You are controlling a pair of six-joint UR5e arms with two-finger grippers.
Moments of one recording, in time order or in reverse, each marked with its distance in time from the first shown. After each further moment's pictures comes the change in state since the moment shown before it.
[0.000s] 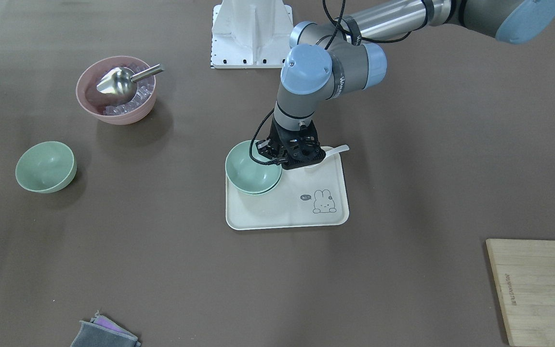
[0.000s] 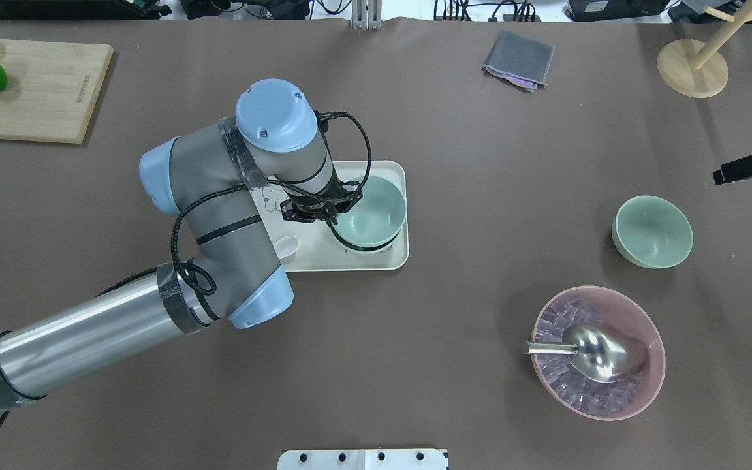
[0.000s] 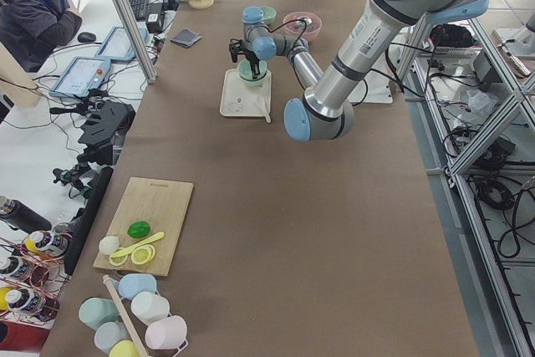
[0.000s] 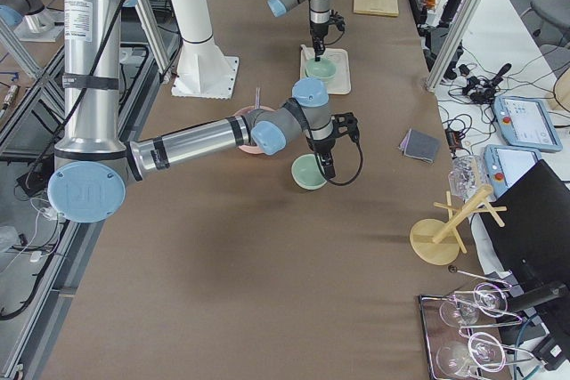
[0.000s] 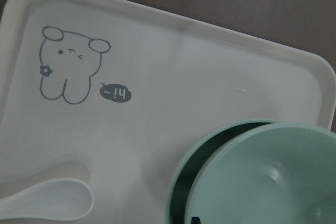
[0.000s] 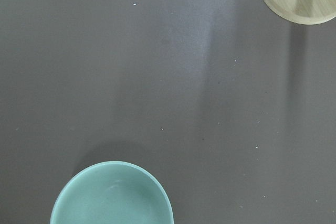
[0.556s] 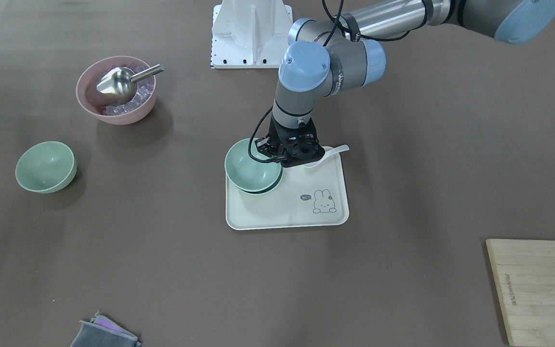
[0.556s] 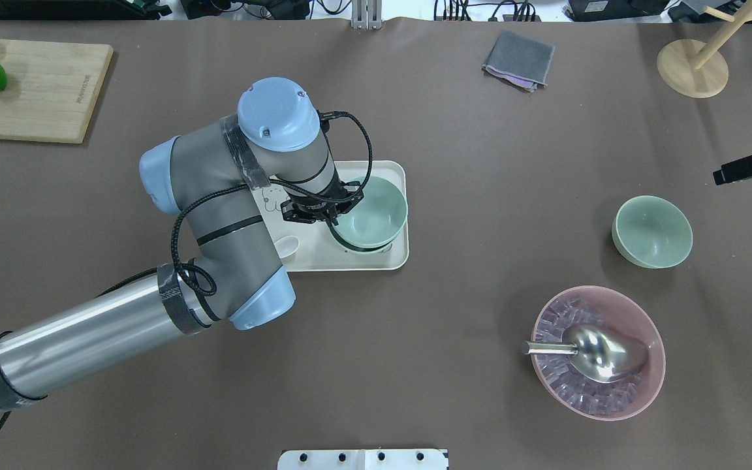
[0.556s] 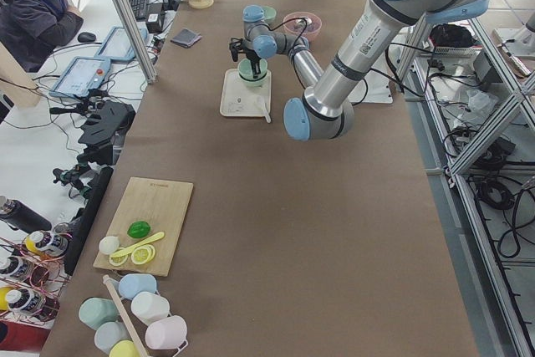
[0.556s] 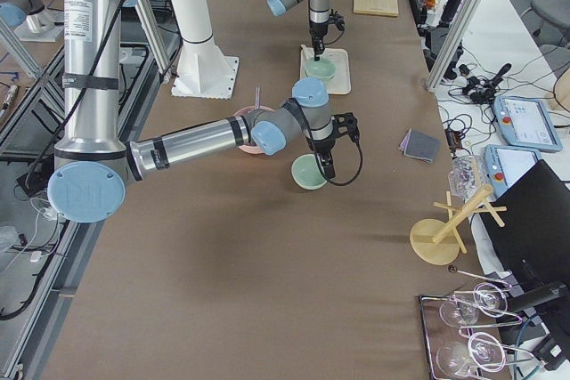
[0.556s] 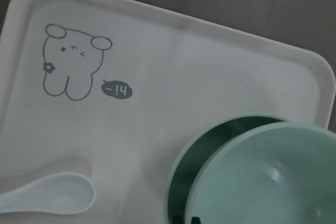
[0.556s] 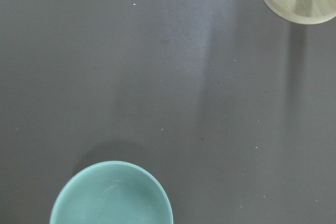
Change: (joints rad) left arm 0.001 -0.003 -0.014 0.027 0.000 -0.001; right arm 0.000 0.000 0.000 0.000 0.000 0.000
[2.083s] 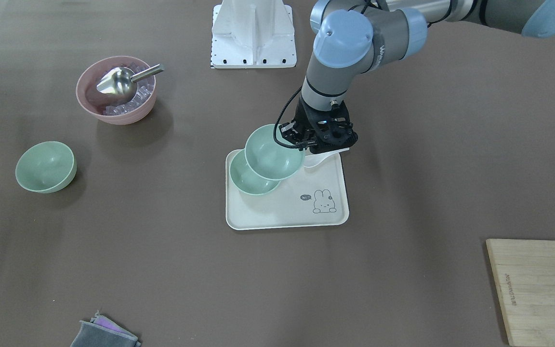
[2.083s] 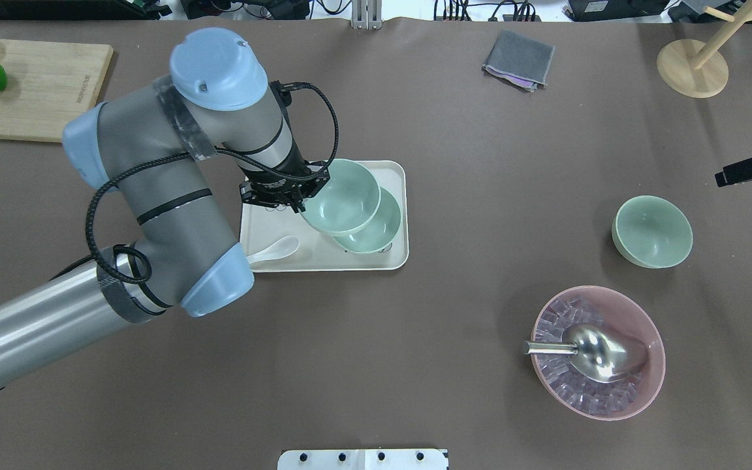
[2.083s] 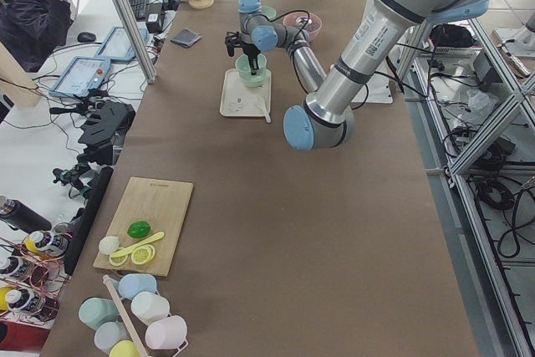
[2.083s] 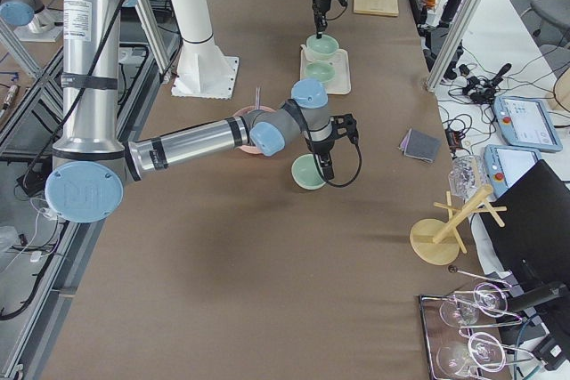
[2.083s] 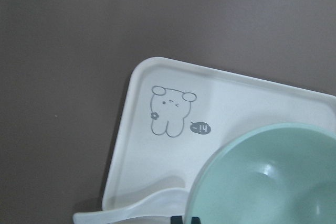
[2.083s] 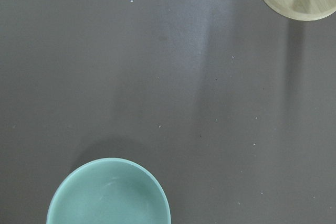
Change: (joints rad) left arm -0.052 0.042 -0.149 0.151 -0.053 0.051; right arm 0.001 -0.007 0.001 0.000 0.000 -0.001
